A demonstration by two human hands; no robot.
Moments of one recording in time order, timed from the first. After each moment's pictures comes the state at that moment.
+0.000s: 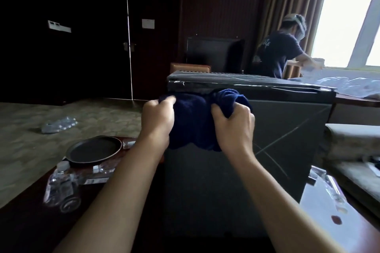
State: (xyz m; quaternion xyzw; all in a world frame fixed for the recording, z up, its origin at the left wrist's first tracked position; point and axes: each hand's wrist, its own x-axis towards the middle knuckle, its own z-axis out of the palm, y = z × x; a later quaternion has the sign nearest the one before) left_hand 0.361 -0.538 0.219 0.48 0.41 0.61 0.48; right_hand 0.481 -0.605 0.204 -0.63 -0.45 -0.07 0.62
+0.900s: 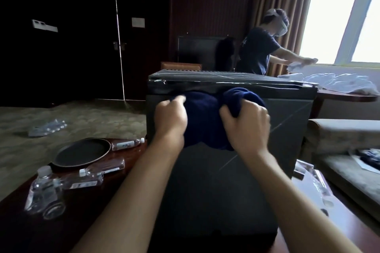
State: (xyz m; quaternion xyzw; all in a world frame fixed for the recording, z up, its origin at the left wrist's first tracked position) left_hand 0.423 -0.560 0.227 0.47 0.41 0.60 0.50; right_hand 0.538 -0.627 0.205 -0.68 -0.47 -0.23 0.52
